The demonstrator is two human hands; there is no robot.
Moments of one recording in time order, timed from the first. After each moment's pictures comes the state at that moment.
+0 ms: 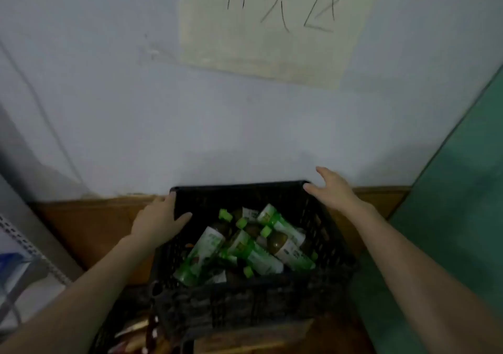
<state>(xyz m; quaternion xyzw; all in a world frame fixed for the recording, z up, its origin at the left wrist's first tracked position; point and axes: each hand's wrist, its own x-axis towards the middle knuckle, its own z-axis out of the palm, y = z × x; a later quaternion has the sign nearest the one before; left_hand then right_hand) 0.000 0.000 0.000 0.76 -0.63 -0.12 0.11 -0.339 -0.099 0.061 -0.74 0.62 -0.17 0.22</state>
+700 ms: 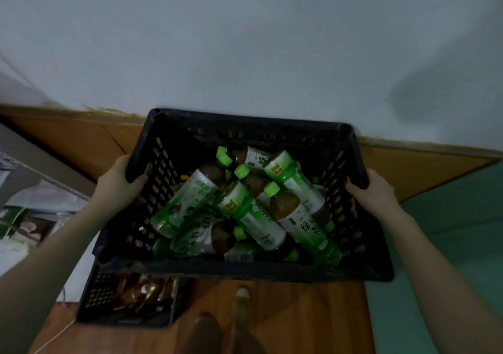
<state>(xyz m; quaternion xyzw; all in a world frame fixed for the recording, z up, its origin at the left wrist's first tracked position) 0.010 -0.024 -0.088 0.86 -0.38 -0.27 0.21 -0.394 -0.181 -0.074 -0.64 0.69 -0.07 0.34</state>
